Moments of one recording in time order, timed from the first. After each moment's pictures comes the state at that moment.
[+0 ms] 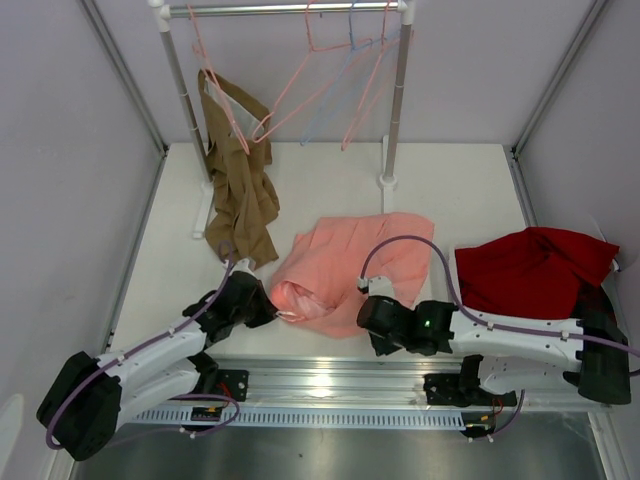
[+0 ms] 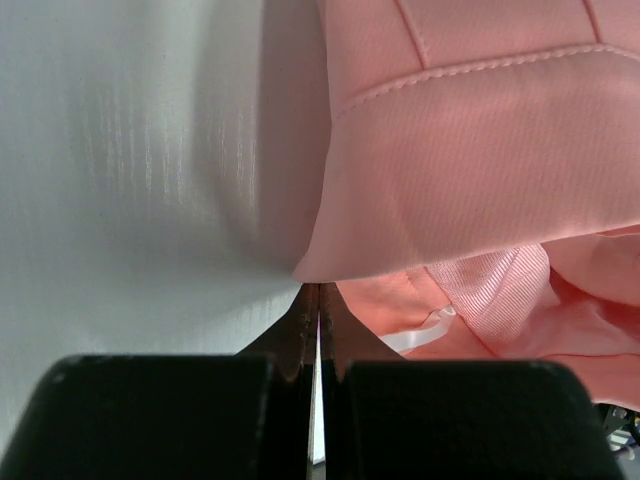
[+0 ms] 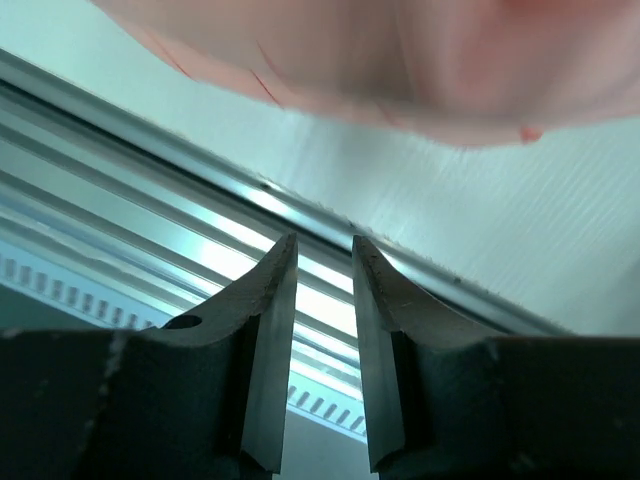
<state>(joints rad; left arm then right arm) -0.61 0.90 0.27 -0.19 -0.01 -0.88 1.26 1.12 0.79 -0.74 0.30 0.74</state>
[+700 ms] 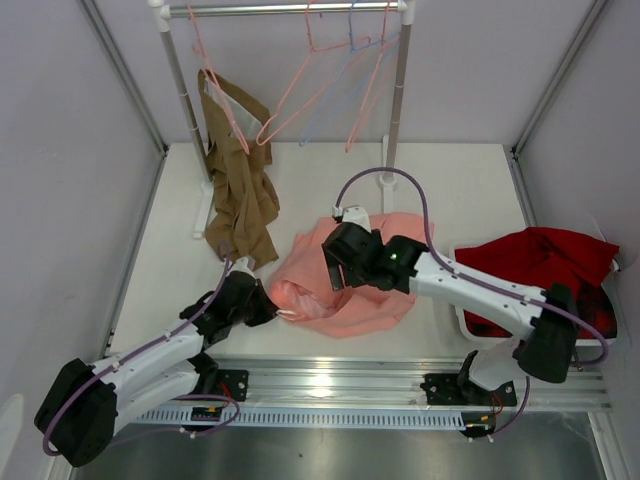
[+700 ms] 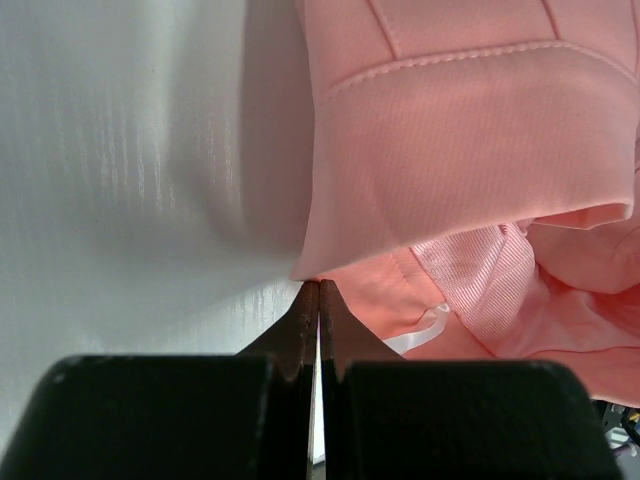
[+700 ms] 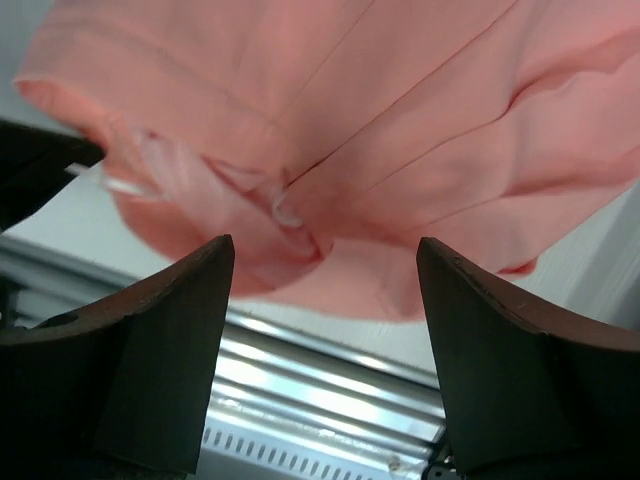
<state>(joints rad) -0.61 0.87 0.27 -0.20 -0.01 -0.86 1.07 1.42 1.29 -0.83 0.41 0.62</state>
